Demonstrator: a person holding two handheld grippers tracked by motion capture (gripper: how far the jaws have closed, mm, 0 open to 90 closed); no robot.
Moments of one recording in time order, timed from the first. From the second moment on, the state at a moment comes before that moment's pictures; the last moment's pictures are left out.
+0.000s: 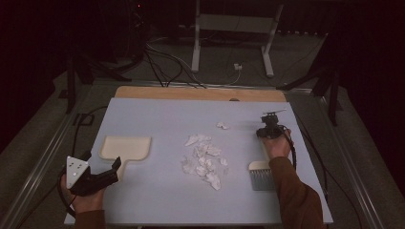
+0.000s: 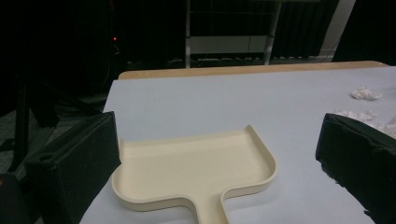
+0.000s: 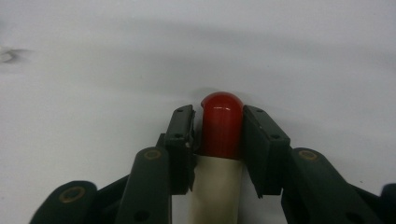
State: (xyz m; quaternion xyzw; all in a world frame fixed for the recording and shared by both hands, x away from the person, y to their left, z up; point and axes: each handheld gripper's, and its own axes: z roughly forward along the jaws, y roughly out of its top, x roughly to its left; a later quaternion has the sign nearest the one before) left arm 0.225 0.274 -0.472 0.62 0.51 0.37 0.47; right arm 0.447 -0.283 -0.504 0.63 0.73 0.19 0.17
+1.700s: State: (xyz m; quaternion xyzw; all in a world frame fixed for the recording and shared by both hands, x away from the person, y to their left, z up) left arm 0.226 0.273 -0.473 0.62 0.51 0.37 0.47; right arm 0.431 -0.277 -0.471 0.62 0.71 0.24 0.23
